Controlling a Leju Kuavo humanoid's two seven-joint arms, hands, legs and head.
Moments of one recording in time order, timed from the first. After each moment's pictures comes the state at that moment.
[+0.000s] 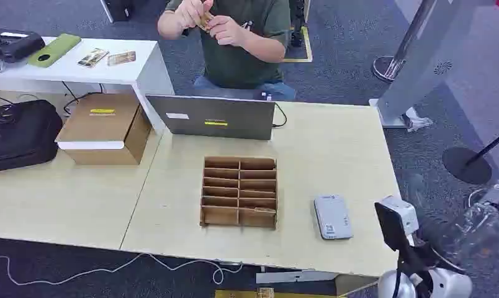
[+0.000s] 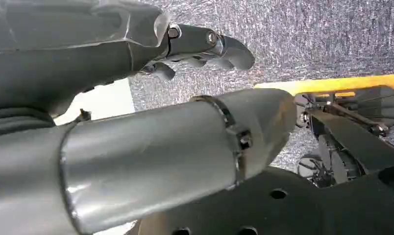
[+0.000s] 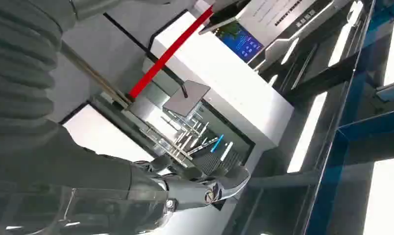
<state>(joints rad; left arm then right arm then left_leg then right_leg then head) -0.08 0.00 -1.54 -0.06 1.51 -0.13 -0.11 0.10 0.26 -0.20 -1.92 1.25 -0.68 -0.19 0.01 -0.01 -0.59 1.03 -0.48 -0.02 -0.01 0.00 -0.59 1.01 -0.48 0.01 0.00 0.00</state>
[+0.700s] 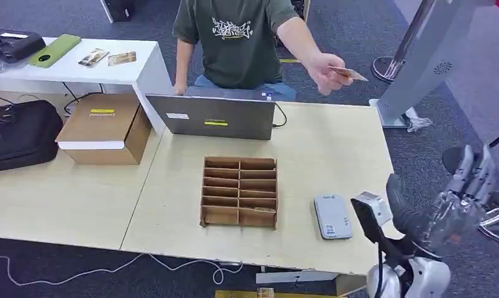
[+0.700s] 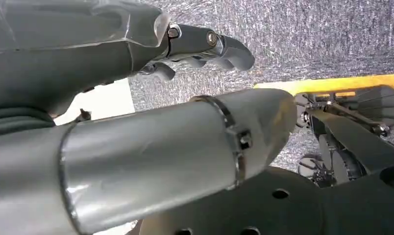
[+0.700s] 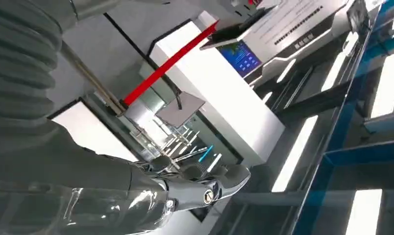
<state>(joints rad) -0.07 0.00 -1.54 -0.06 1.50 -0.14 -0.11 0.03 0.25 -0.20 -1.78 1.33 -0.68 -0.20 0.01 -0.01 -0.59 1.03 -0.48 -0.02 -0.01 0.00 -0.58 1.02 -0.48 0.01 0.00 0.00</state>
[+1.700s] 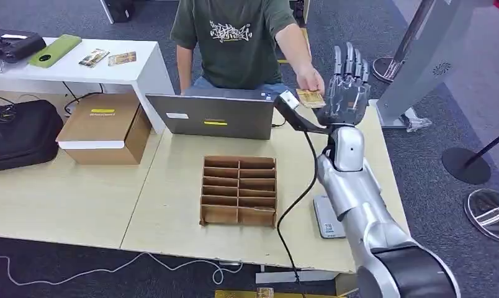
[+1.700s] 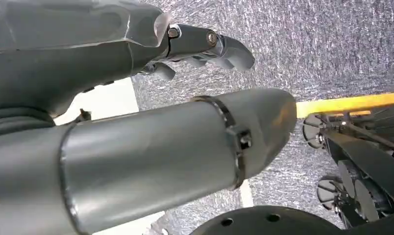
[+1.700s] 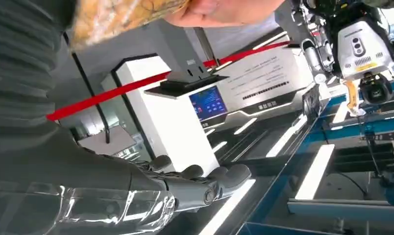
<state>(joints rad) -0.08 0.06 -1.54 -0.06 1.40 -0.16 -0.09 -0.82 0.07 0.11 -0.66 1.54 -0.68 0.11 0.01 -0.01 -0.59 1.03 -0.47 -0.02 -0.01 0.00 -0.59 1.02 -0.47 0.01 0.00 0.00</state>
